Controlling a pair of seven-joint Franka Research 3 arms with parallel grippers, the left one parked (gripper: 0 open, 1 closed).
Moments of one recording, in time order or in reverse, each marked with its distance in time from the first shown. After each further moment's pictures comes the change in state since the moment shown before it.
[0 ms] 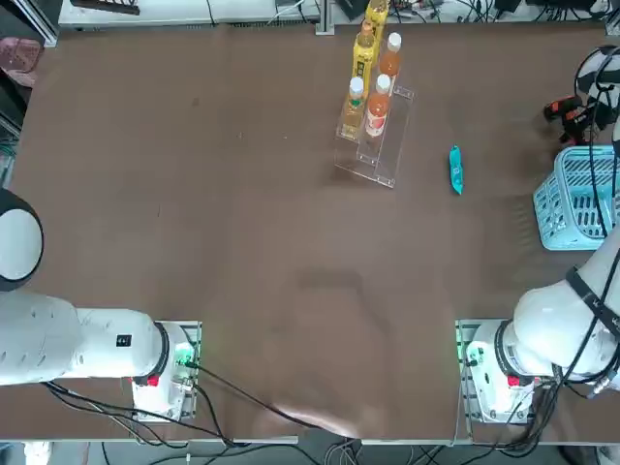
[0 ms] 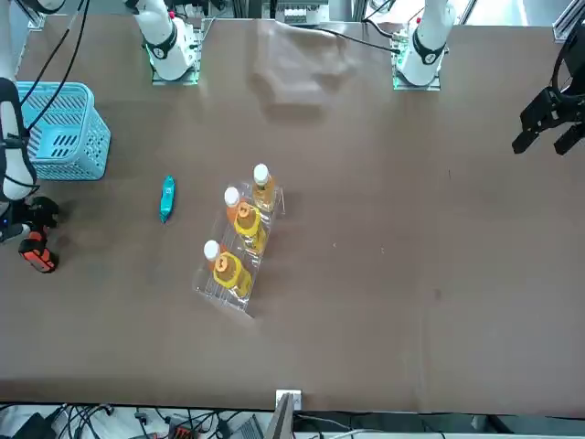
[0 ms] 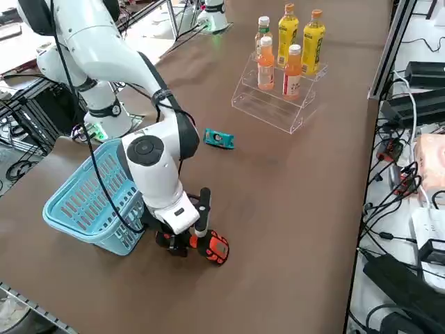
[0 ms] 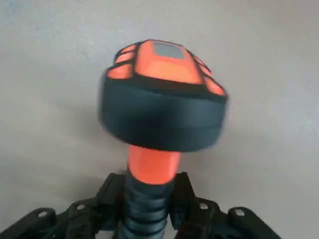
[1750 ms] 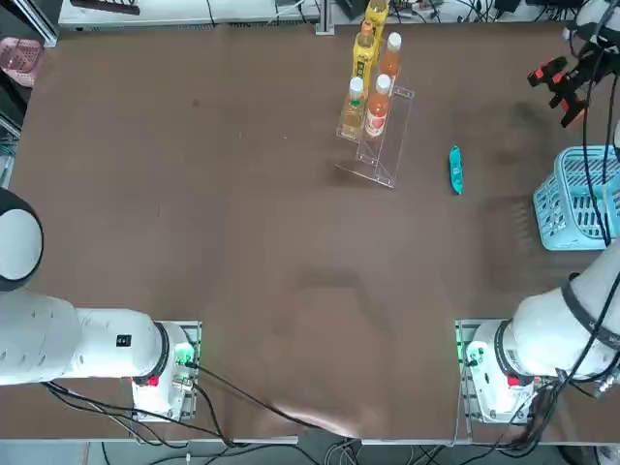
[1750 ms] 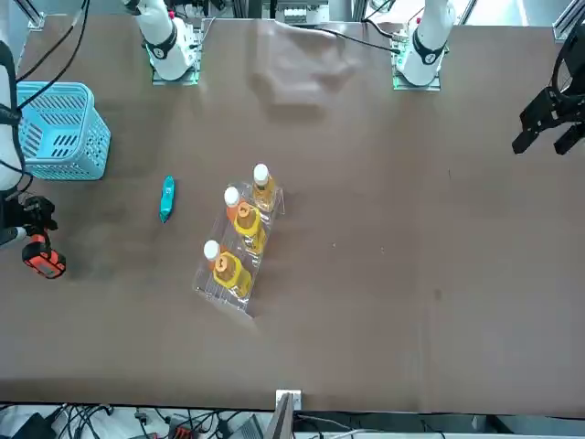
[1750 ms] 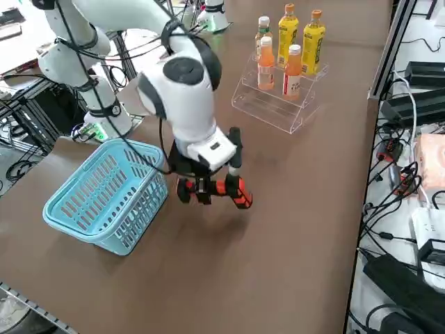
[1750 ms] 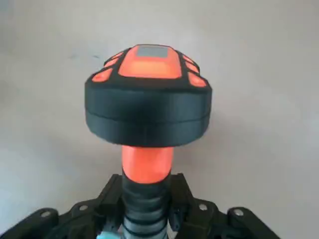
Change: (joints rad) arm 0.181 -0.208 0.016 0.048 -0.095 -0.360 0.216
